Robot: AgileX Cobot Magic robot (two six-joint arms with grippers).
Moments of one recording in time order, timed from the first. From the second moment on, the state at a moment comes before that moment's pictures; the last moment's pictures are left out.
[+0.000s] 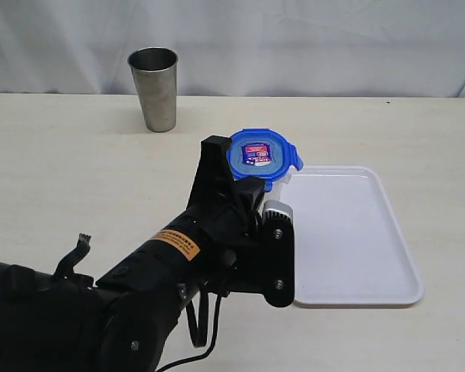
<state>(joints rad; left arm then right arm) -1.15 1.74 -0.72 -0.86 -0.80 1.82 -0.03 0.00 0.00 -0.03 0.34 0.06</state>
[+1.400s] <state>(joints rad) -1.19 1.74 -0.72 -0.90 -0.83 1.88 -0.03 0.00 0.00 -0.03 0.34 0.06</state>
